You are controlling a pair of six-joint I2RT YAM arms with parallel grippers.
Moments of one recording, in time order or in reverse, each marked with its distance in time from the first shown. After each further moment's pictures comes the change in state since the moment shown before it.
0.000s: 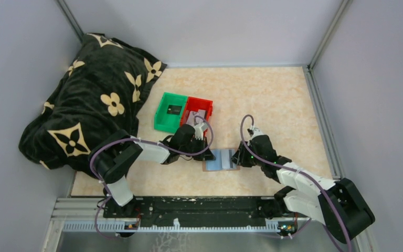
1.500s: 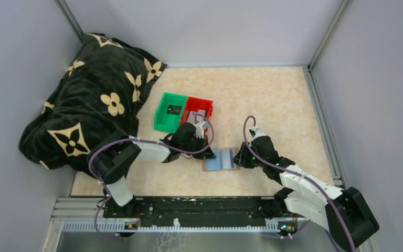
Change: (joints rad) left arm 0.000 -0.014 0.034 -0.058 -0.019 0.012; right arm 0.016 -0.095 0.010 -0.111 0.040 0.005
